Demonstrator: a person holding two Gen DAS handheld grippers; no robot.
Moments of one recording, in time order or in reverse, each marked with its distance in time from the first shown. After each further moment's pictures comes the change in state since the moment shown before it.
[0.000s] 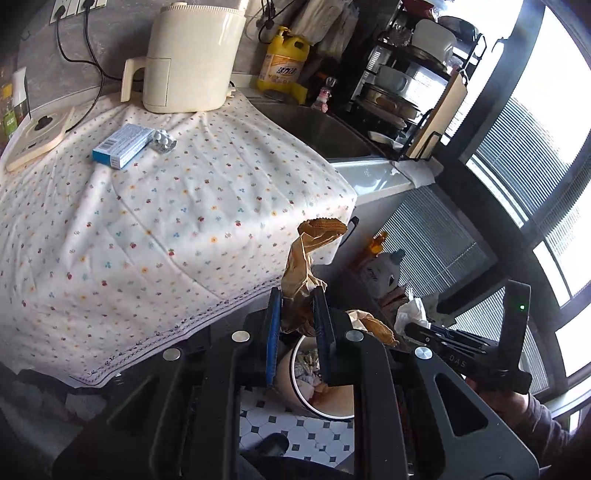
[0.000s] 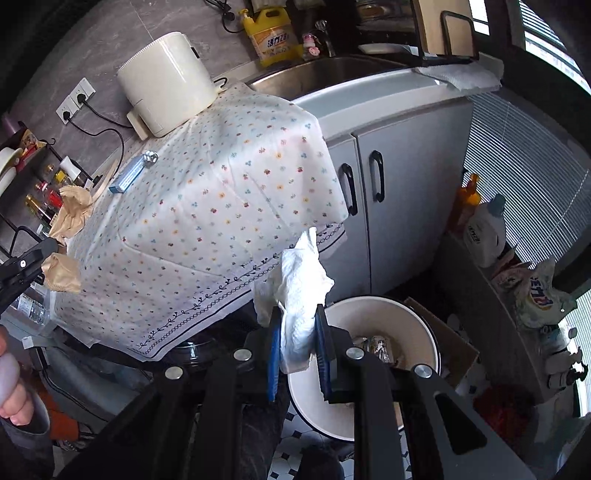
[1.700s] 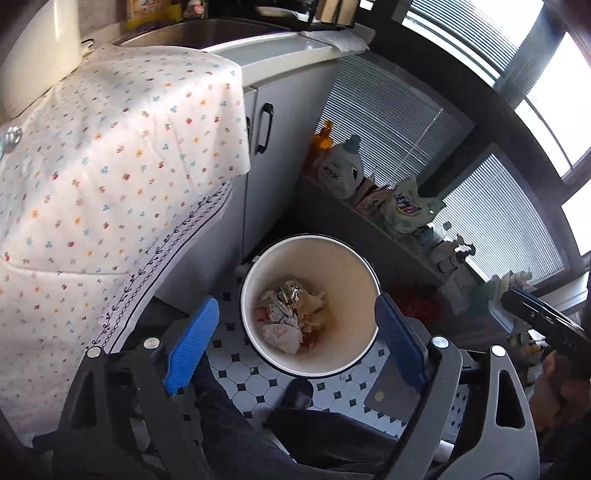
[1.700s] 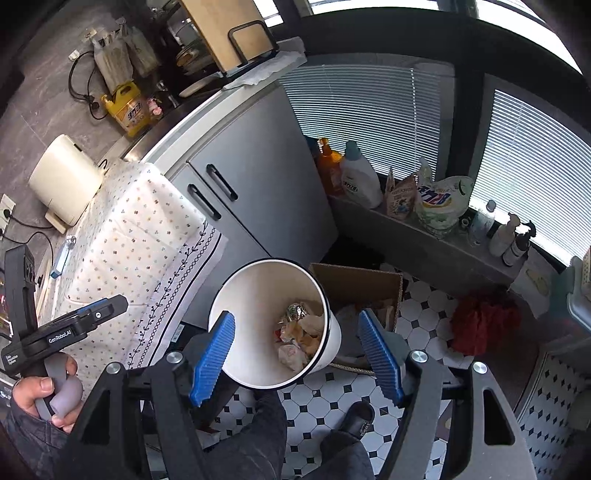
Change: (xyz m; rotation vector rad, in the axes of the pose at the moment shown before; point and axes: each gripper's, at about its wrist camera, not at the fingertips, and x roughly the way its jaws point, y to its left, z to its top) left arm 0.120 -0.087 -0.049 0.327 0.313 -0.091; right arm -0.094 -0.091 -0.106 0.397 -0.145 -0.205
